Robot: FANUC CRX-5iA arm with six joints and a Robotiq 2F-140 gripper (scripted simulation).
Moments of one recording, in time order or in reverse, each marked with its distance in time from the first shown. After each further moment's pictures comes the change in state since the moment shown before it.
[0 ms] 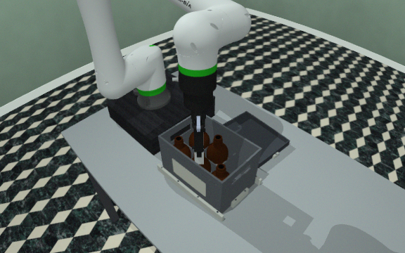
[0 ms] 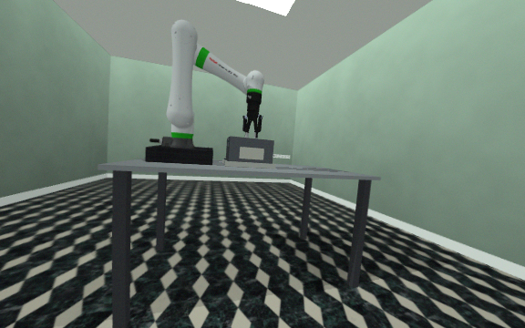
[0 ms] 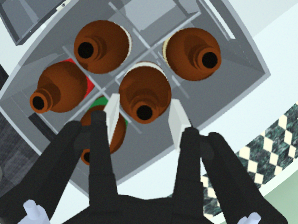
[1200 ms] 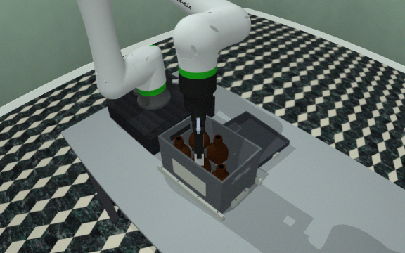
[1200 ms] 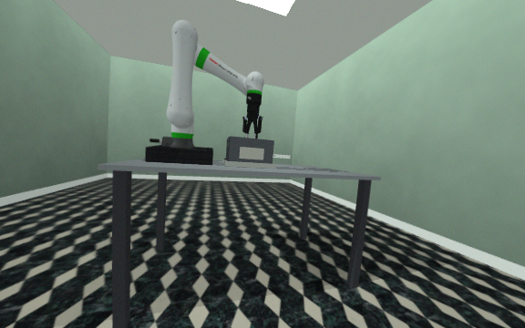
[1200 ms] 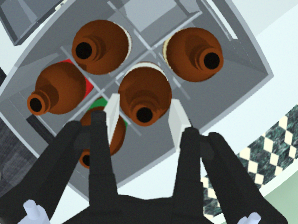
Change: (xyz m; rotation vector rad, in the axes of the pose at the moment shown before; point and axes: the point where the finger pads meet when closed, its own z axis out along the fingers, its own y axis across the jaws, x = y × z) arm 0.000 0.000 0.006 0.000 0.000 0.000
